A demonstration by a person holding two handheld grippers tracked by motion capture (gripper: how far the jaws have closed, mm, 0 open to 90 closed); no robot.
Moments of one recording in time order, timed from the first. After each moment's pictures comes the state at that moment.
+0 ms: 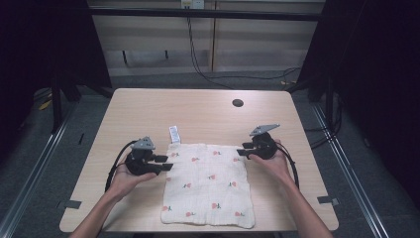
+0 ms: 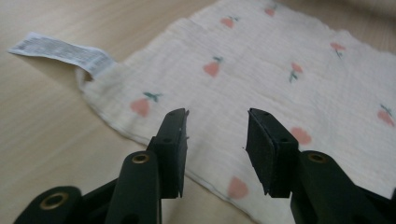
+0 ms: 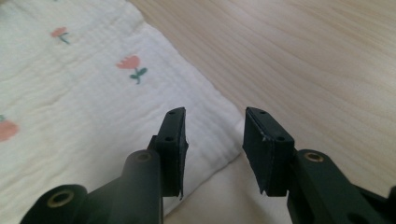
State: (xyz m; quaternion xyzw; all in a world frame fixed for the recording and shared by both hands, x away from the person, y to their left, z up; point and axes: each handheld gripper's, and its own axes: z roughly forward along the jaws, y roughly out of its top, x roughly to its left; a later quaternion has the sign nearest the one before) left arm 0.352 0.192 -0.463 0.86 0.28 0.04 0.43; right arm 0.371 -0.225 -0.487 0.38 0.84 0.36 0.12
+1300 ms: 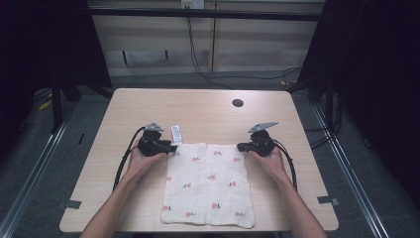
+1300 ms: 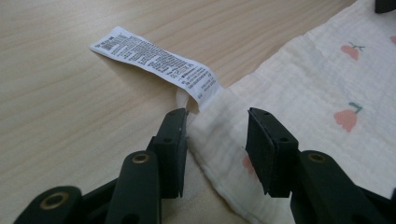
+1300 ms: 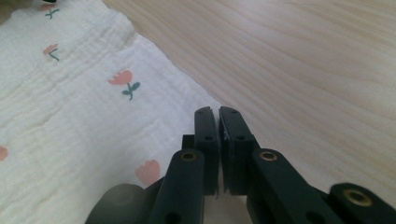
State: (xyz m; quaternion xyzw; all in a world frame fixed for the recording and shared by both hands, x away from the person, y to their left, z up) left arm 0.418 0.171 -0.505 0.84 0.36 0.06 0.40; right arm 0.384 -0.225 -0.497 0.40 0.83 0.38 0.09
